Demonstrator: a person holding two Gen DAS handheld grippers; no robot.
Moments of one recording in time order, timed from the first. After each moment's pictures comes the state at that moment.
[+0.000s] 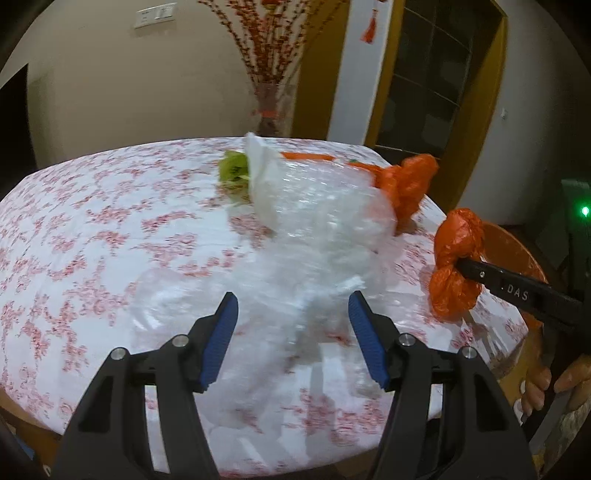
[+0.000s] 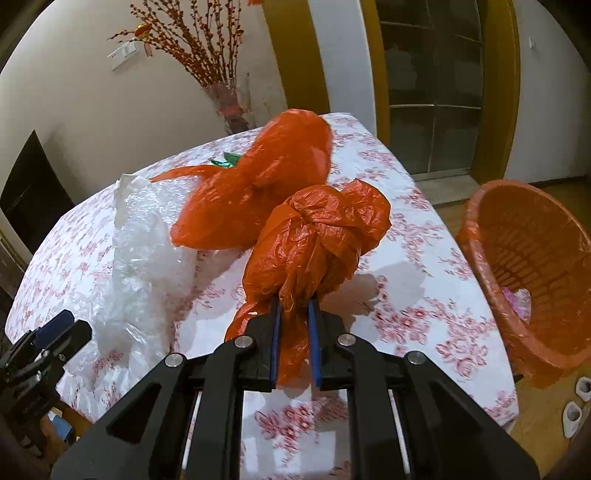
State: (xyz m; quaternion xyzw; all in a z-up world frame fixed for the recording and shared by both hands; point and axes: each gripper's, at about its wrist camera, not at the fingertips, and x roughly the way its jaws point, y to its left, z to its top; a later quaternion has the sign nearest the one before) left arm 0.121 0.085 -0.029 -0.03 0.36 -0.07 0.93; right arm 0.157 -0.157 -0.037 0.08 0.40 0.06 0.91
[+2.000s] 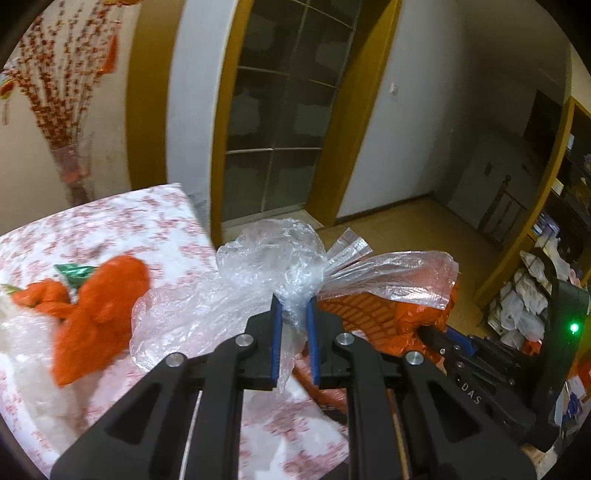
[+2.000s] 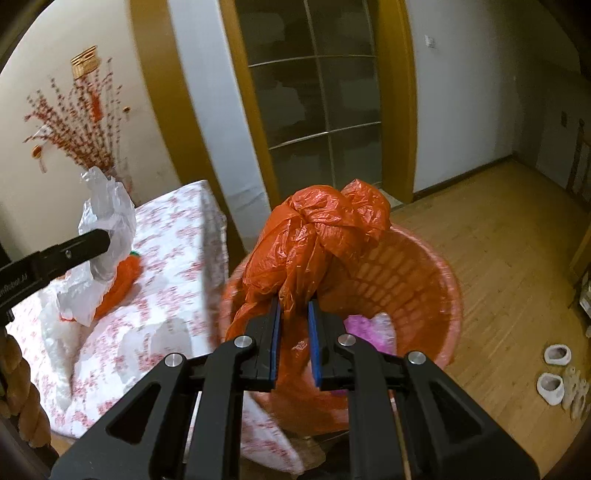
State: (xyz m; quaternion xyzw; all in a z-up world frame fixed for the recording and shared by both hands) left arm 0.200 -0.194 0.042 0.00 0.34 -0.28 0.89; right arm 0.113 -0.362 0.010 0.12 0.33 -0.09 0.93
